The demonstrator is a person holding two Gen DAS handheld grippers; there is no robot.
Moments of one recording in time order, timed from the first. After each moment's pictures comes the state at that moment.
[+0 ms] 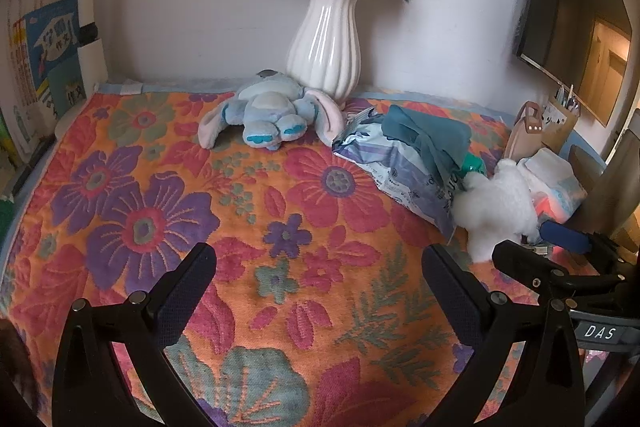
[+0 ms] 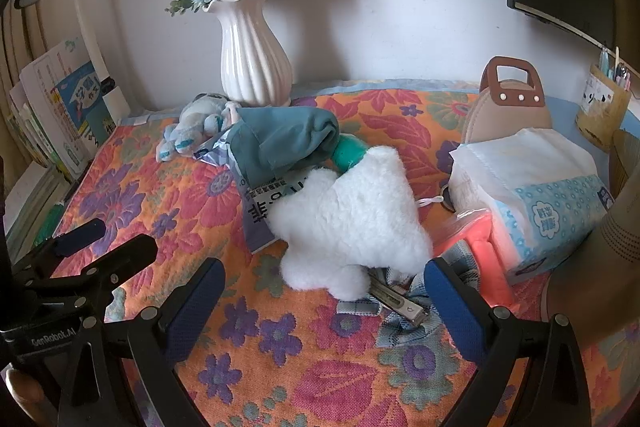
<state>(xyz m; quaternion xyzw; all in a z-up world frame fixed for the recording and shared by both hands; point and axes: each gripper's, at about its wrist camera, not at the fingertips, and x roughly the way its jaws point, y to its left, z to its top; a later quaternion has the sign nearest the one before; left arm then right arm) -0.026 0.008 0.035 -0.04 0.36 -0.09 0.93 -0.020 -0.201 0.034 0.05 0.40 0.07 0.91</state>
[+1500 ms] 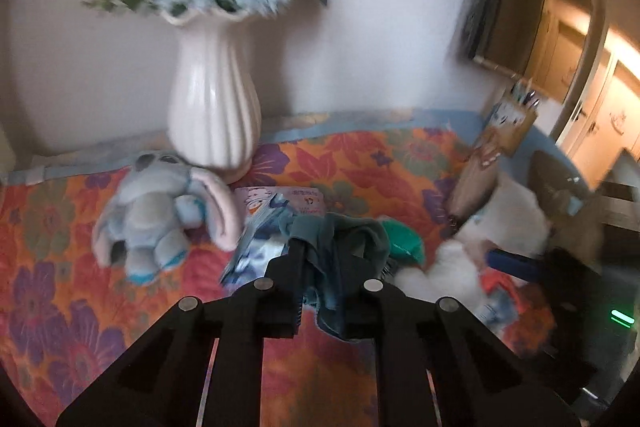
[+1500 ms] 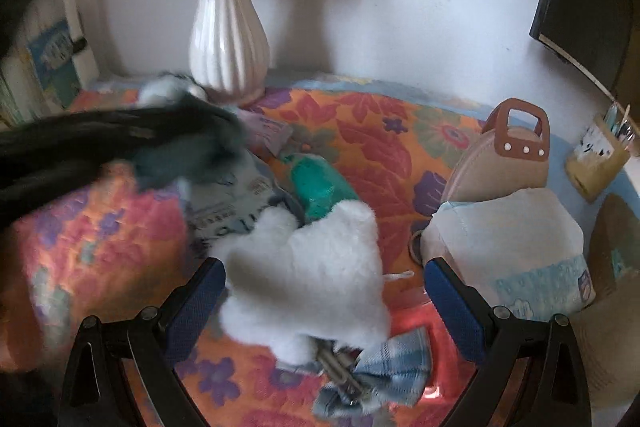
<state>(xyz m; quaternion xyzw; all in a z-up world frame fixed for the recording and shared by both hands) 0.046 -0.046 0.085 -0.01 0.36 -0.21 0.91 0.033 -0.197 0.034 -0.05 0.44 0.04 0.89</state>
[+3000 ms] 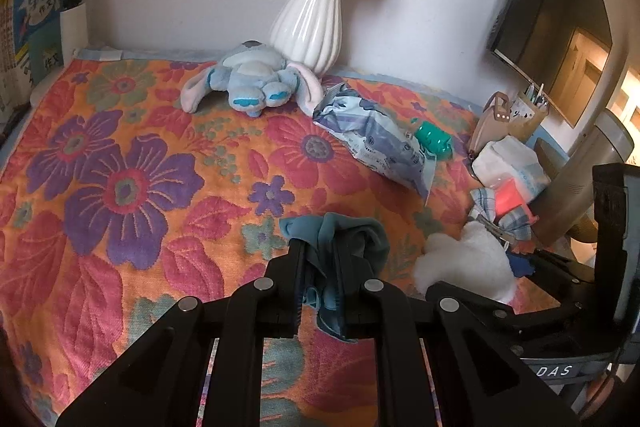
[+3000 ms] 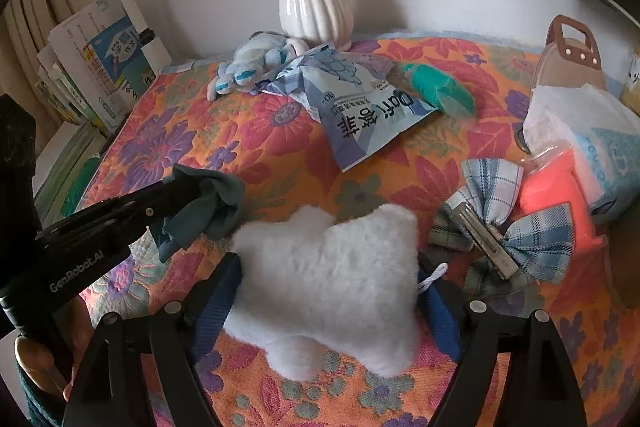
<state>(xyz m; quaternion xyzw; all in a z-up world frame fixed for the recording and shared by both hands) -0.038 0.026 0.027 -0.08 0.39 -0.15 0.90 -0.038 -0.161 0.014 0.06 0.46 0.15 0.87</state>
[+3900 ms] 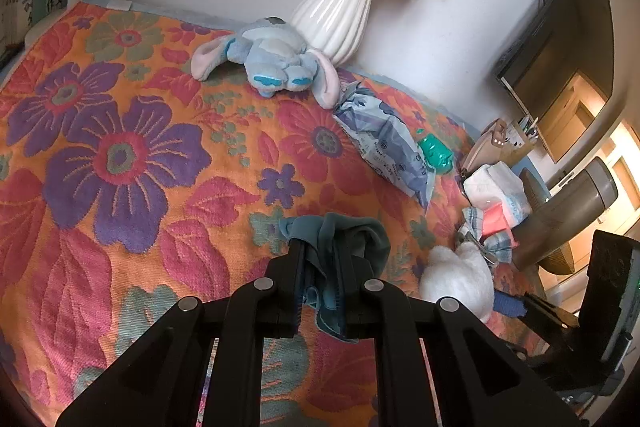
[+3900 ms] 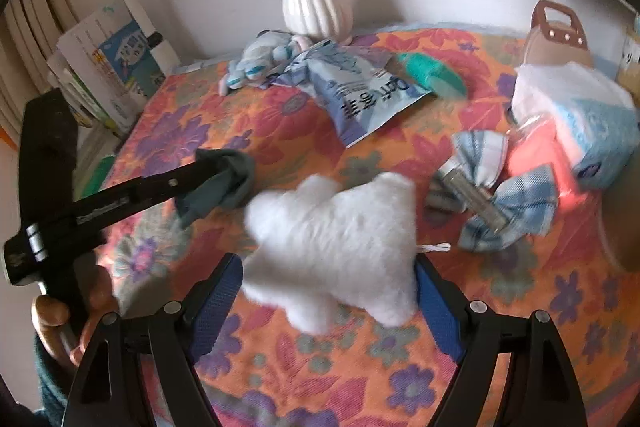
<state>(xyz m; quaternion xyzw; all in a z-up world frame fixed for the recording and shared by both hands) -0.026 0.049 0.018 -0.17 0.42 -0.18 0.88 -0.064 -0.169 0.021 0.09 0.47 0.16 0.87</state>
